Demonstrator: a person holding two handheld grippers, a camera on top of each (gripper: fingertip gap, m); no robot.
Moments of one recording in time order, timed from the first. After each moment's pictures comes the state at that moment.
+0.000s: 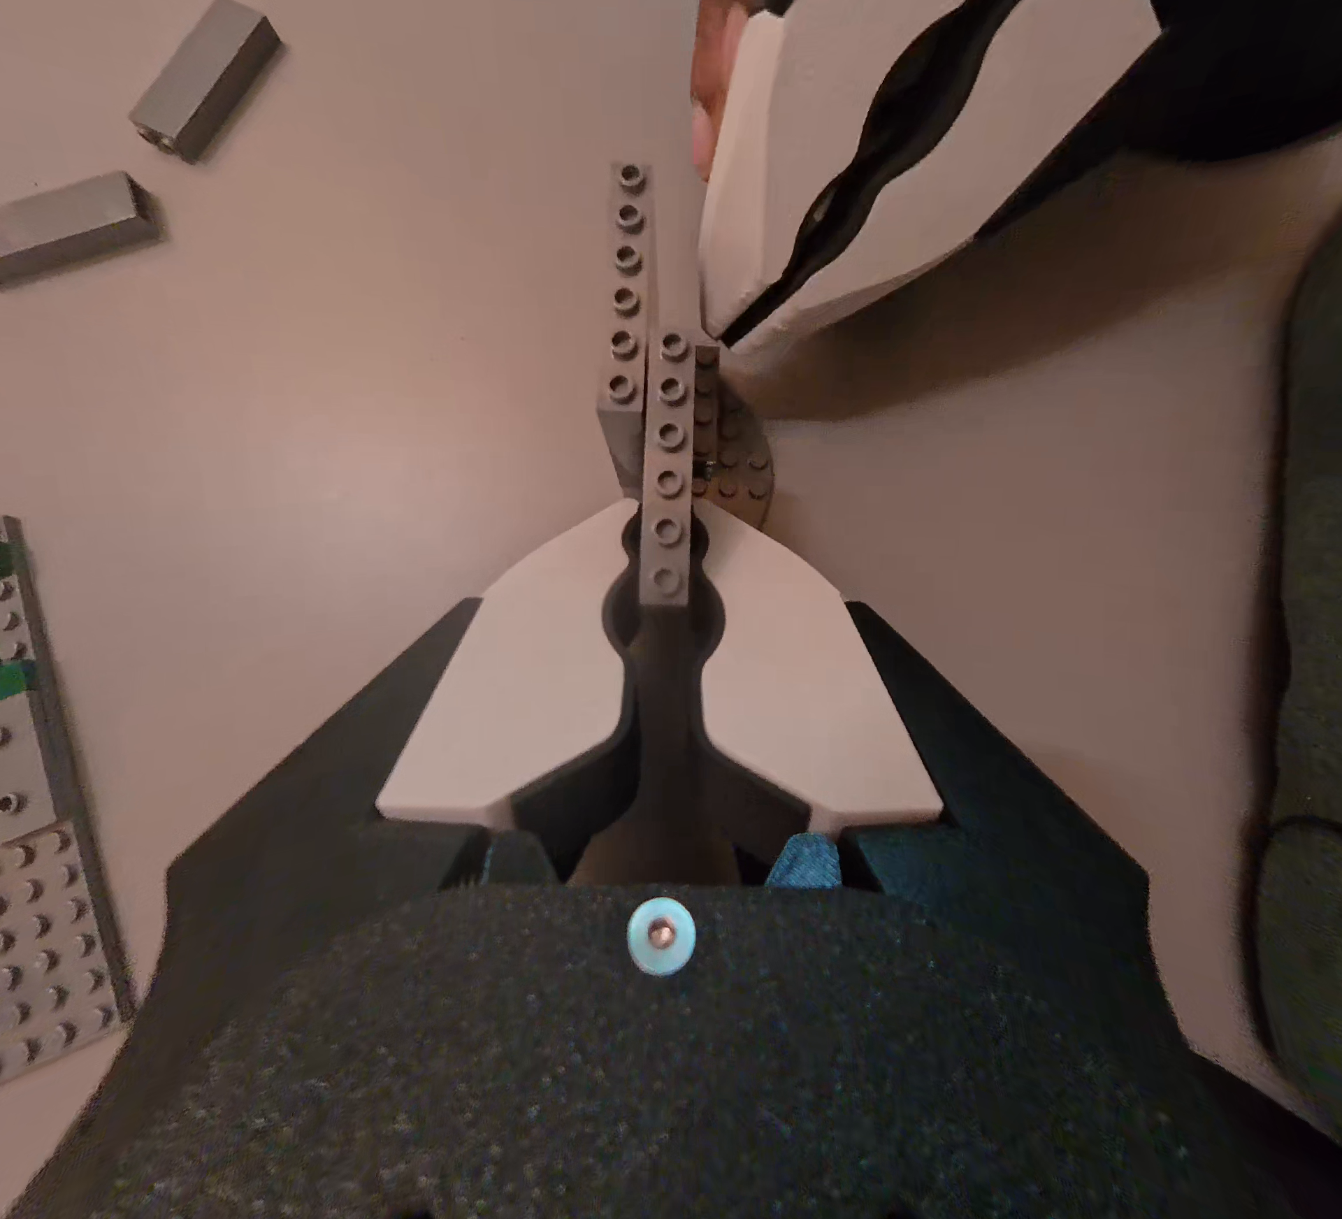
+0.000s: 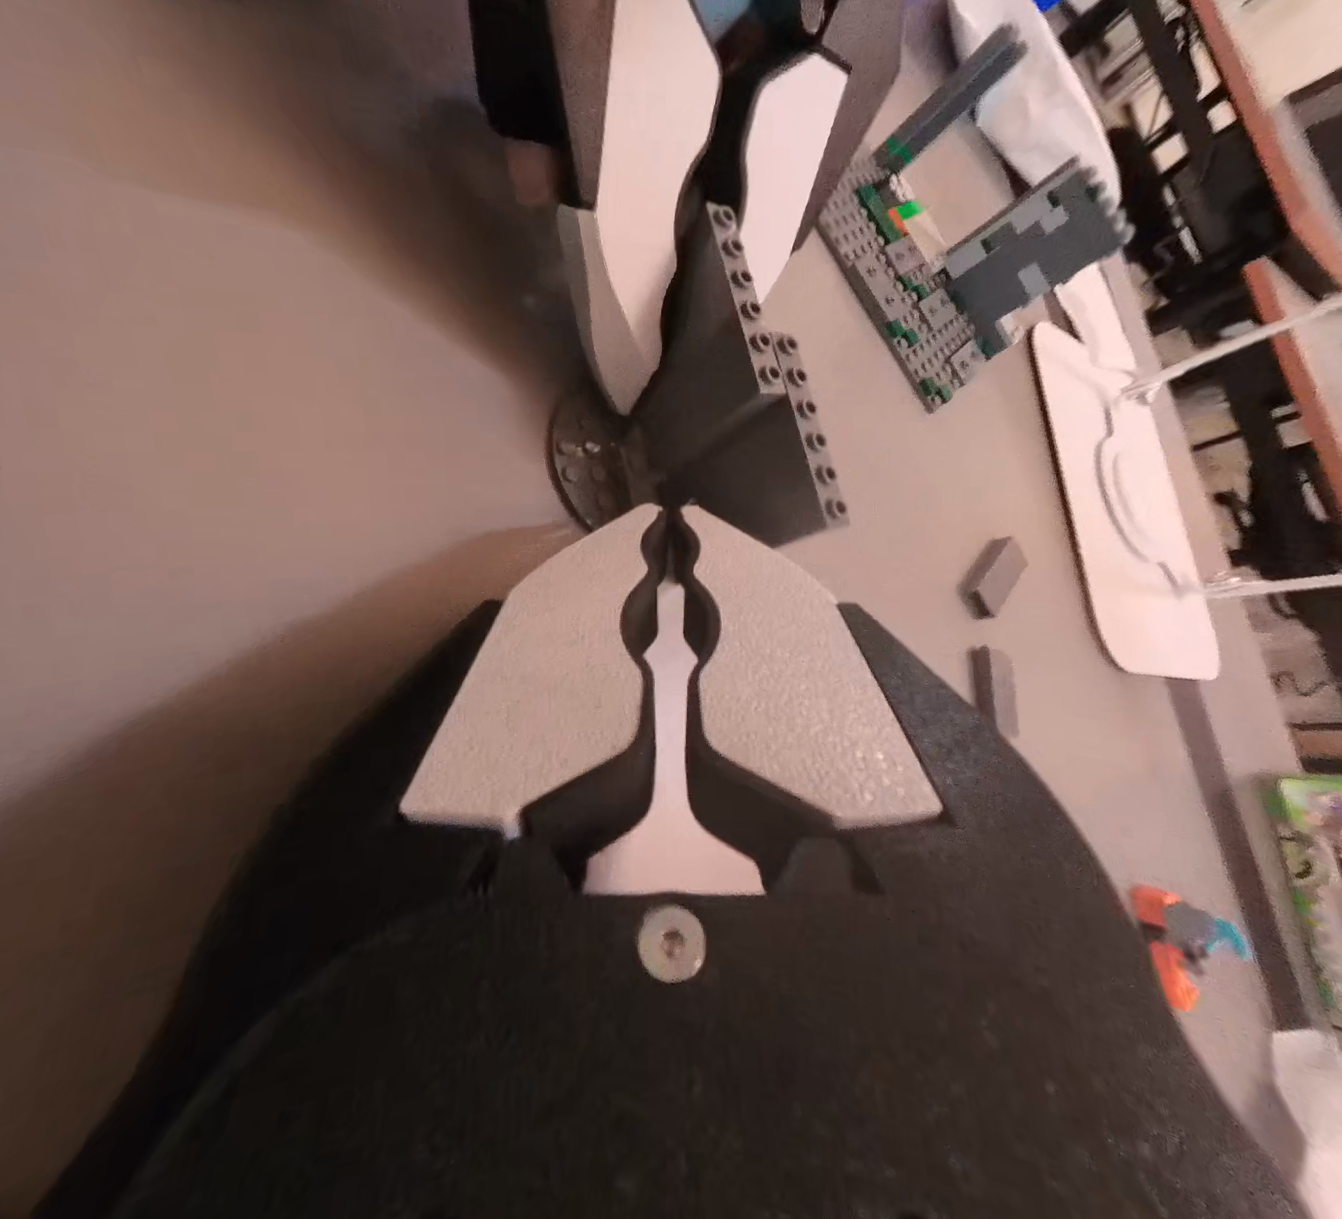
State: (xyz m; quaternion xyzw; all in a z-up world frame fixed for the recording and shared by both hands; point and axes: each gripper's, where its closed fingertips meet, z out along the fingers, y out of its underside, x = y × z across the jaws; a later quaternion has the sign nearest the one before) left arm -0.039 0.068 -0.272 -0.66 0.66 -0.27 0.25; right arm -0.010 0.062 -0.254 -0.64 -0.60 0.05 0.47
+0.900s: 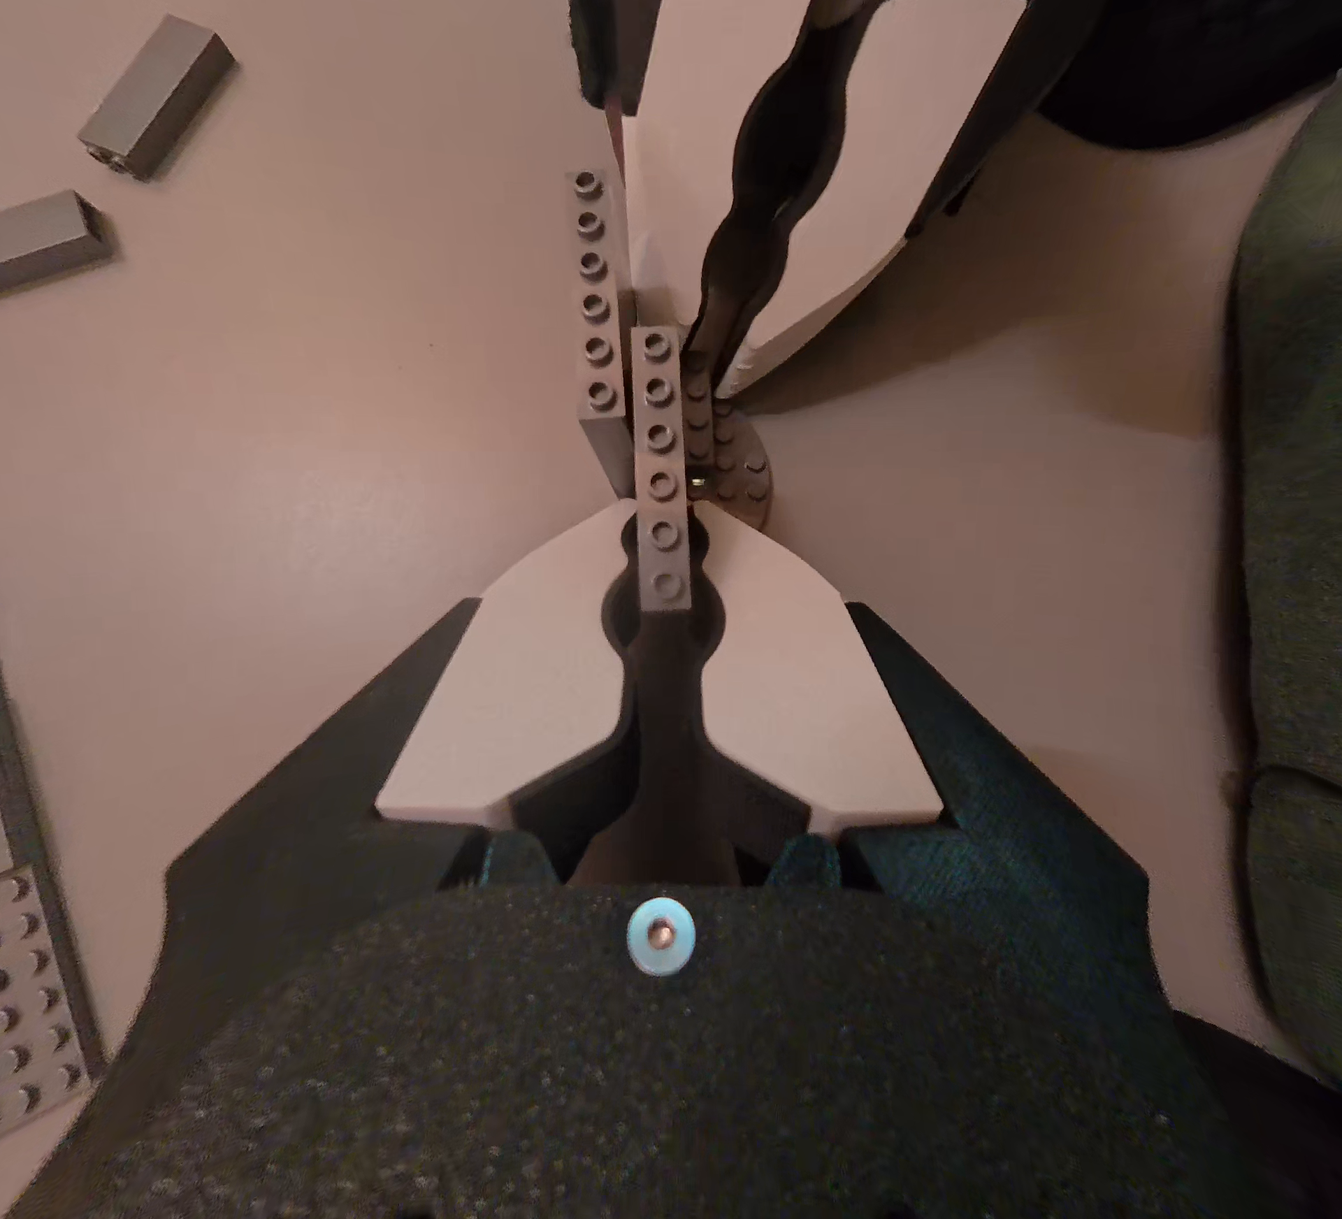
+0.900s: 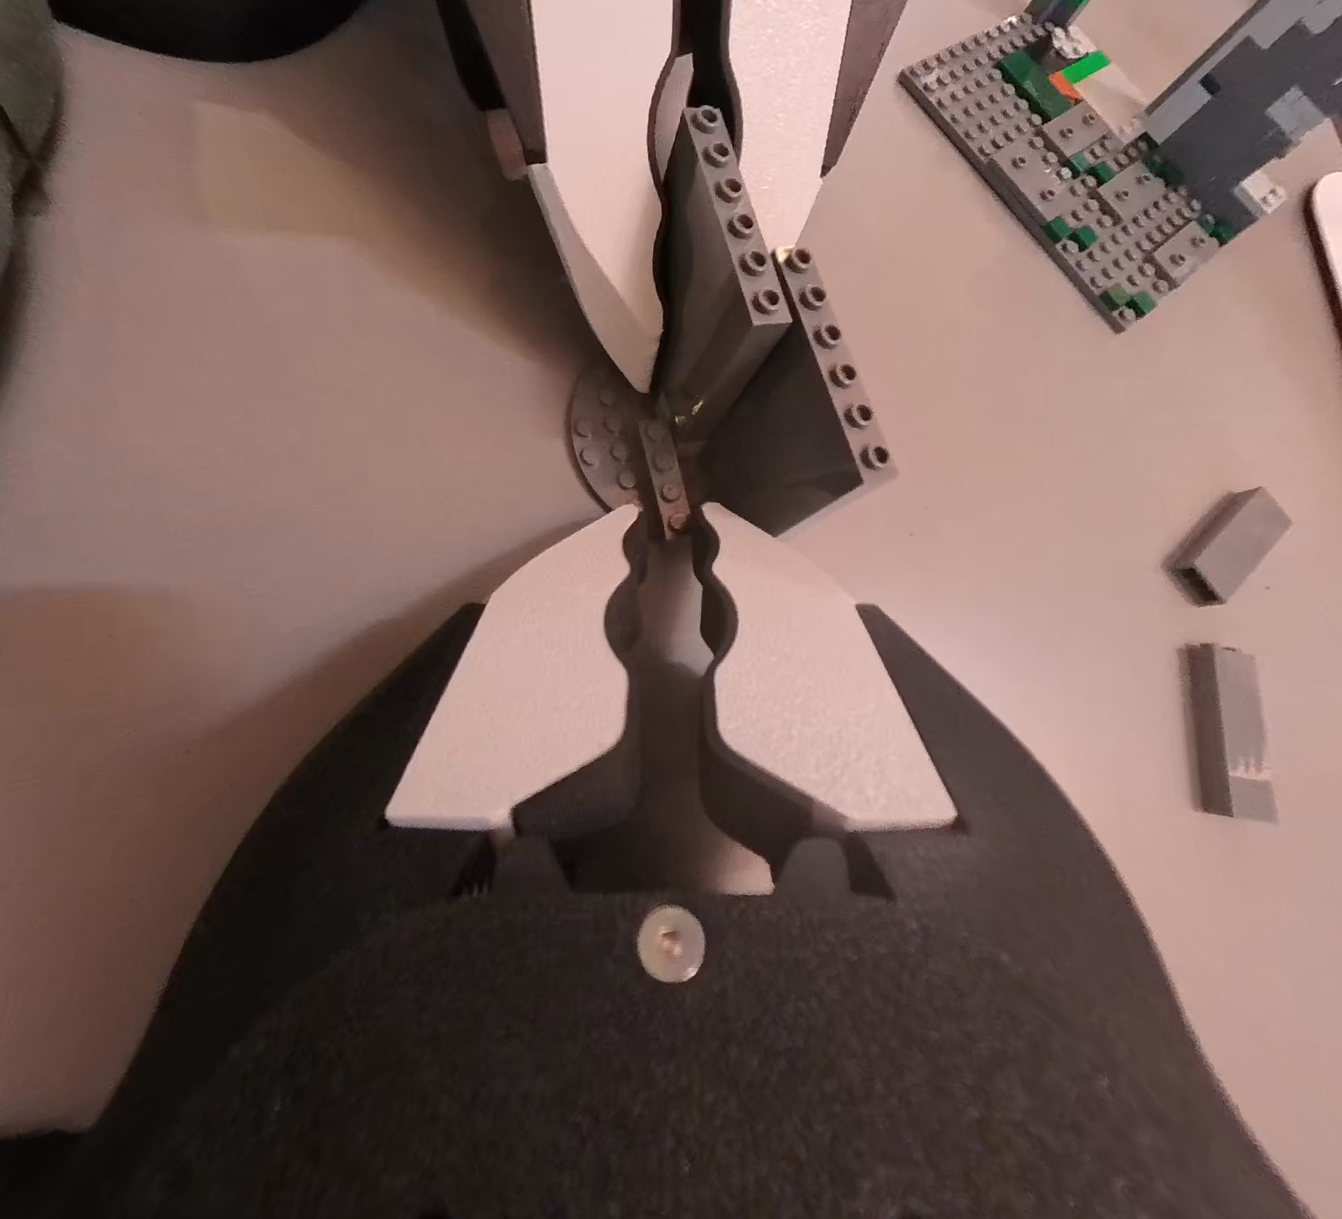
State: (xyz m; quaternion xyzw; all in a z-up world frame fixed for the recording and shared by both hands) left arm -0.040 0.063 -0.274 -0.64 0.67 -0.29 0.24; right arm -0.014 0.058 -0.273 -0.70 -0.58 0.16 0.38
